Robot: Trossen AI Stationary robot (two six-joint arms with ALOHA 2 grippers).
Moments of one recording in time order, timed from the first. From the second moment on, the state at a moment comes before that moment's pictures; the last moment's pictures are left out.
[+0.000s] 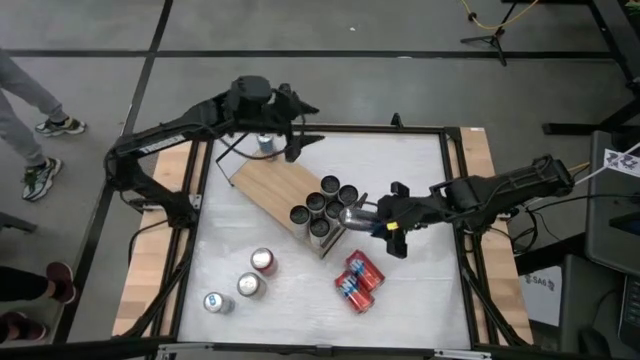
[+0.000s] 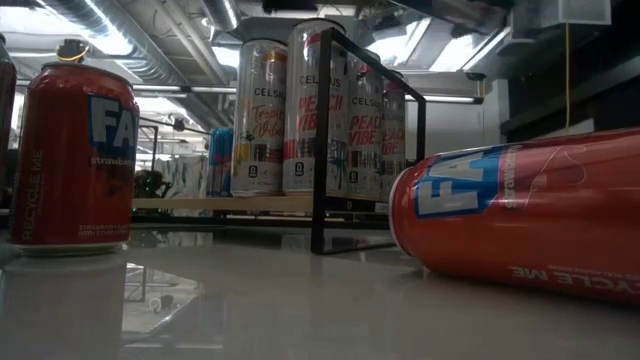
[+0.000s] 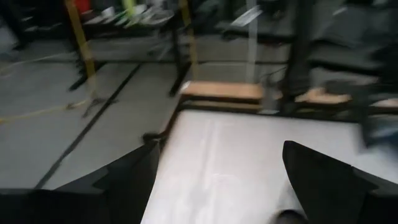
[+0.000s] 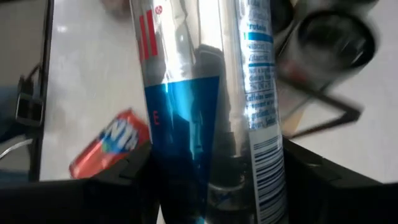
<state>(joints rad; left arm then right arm) 0.35 1.45 1.61 -0.51 0.06 0.12 0.31 1.29 1.27 -0.87 0.18 0.39</state>
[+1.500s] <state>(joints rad) -0.03 1.40 1.61 -0.47 0.04 0.08 0.12 1.29 1.27 -0.38 0.08 0.23</state>
